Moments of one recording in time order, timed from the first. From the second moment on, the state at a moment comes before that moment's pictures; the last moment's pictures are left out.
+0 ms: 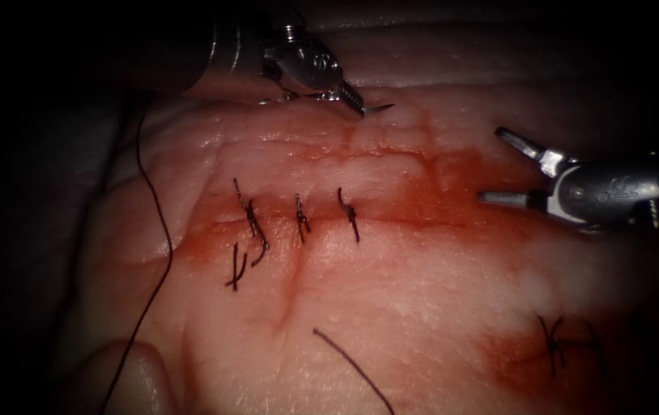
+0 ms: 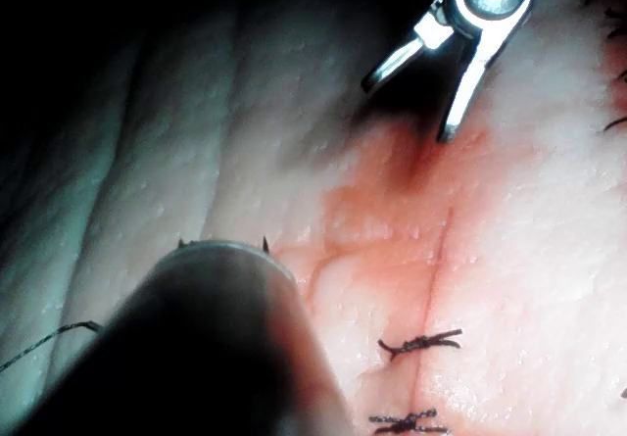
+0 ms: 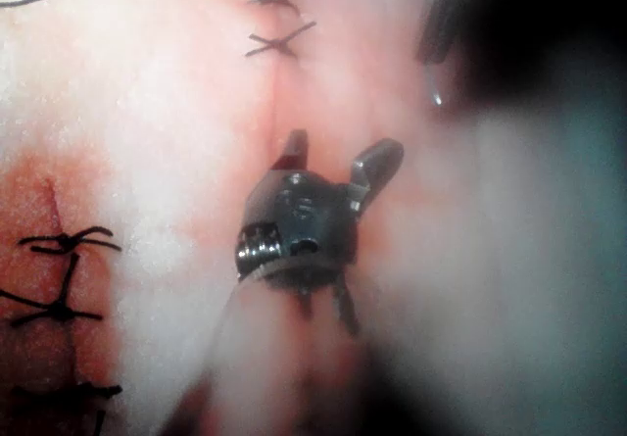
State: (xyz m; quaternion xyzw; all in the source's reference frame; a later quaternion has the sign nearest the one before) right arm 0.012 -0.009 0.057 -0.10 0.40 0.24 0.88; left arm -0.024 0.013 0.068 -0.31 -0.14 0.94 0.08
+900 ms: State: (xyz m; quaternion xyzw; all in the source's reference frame) right arm 0.009 -0.008 0.058 0.23 0.53 0.50 0.65; left arm -0.023 0.001 0.057 -0.62 0.02 0.76 -0.20
